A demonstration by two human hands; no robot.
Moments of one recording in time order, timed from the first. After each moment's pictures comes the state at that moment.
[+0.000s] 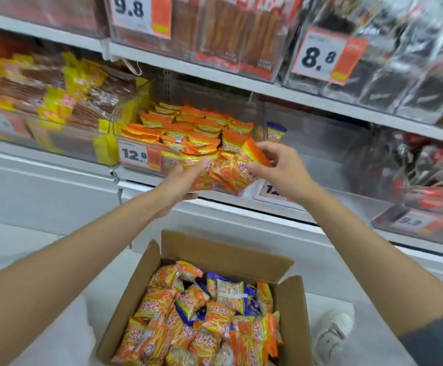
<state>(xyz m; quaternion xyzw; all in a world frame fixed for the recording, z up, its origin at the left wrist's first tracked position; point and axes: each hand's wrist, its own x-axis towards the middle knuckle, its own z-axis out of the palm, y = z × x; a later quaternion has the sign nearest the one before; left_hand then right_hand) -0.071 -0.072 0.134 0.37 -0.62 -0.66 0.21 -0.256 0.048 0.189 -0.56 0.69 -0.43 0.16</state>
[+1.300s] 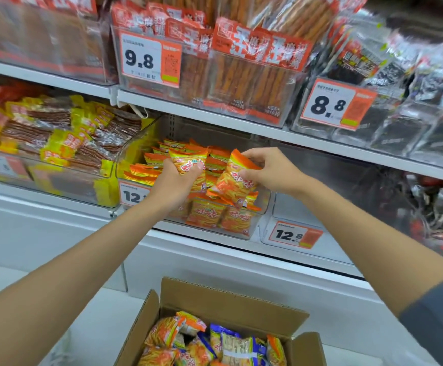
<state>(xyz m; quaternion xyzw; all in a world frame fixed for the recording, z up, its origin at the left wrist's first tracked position) -0.087 -0.141 0.172 0.44 -0.69 -0.49 0.31 -0.280 -0.039 0.235 -0.62 0.69 -0.33 0.18</state>
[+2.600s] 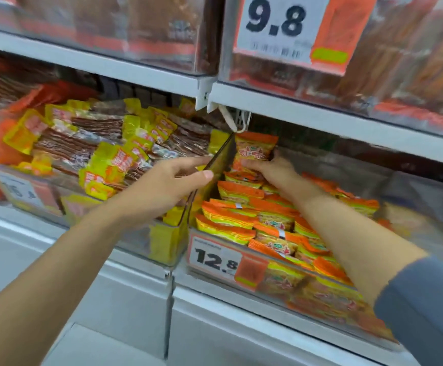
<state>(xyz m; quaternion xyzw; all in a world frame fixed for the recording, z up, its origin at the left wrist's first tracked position) 0.005 -0.324 0.139 0.31 -0.75 -0.49 0.32 -0.233 -0.311 0.147 -0.46 0.74 -0.45 0.19</state>
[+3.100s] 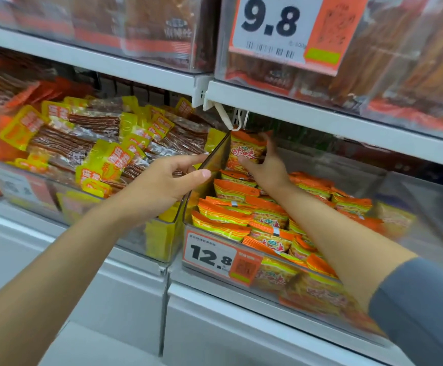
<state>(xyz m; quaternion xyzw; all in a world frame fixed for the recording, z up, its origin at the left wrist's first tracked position) 0.004 -0.317 0.141 0.31 -0.76 -0.45 0.34 -0.235 -0.314 0.131 -0.52 0.73 -0.43 0.08</state>
